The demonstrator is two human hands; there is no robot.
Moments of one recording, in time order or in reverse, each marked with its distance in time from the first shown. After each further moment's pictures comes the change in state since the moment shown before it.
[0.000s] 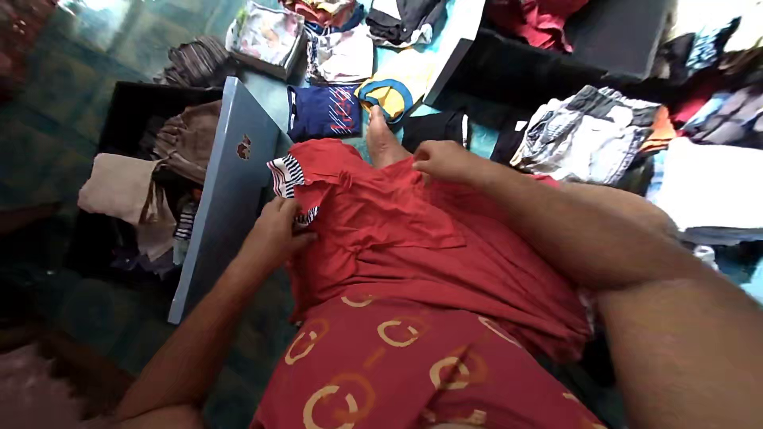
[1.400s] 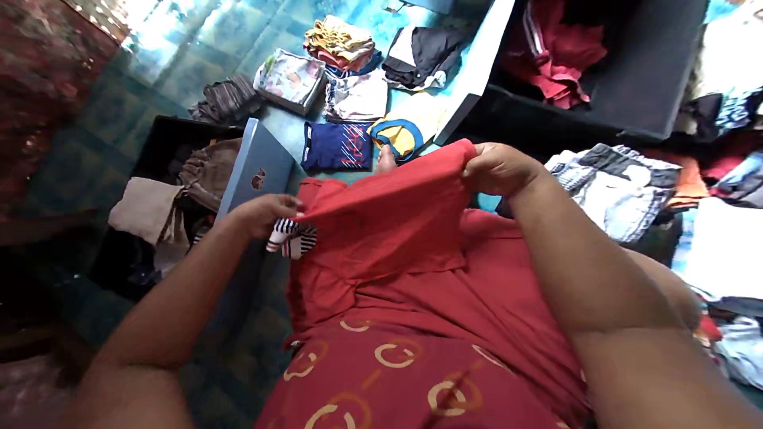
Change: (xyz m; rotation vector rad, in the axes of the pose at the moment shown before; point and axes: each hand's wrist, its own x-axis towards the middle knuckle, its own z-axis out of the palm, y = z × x) left_hand 0.091 -0.036 -0.047 -0.950 -0.351 -0.456; right_hand 0.016 0.054 -0.062 1.136 -0.141 -0.263
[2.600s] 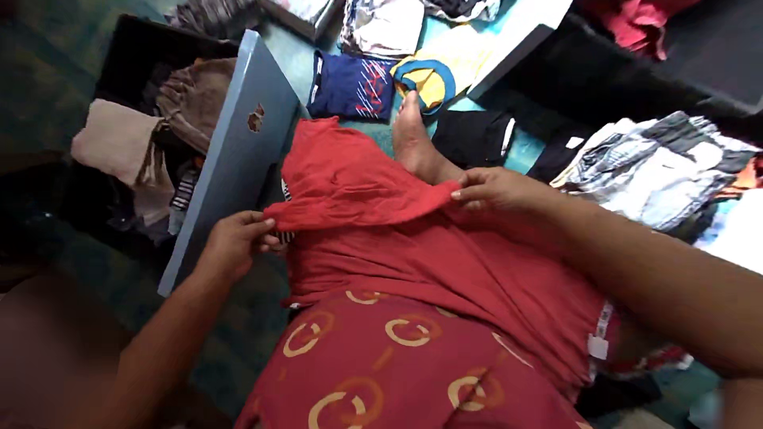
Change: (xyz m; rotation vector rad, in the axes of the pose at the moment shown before) left_hand -0.097 -0.076 0.057 -0.336 0.609 -0.124; right_hand -0.036 0.039 0.058 -0.415 0.038 0.450
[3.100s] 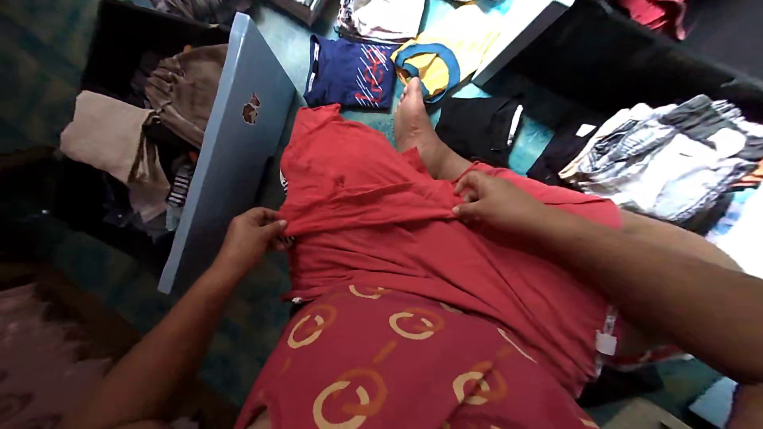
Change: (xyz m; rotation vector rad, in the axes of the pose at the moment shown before) left_hand 0.018 -0.019 0.004 0.377 -0.066 0.101; right_hand -0.003 0.017 0.017 -0.430 0.087 0.057
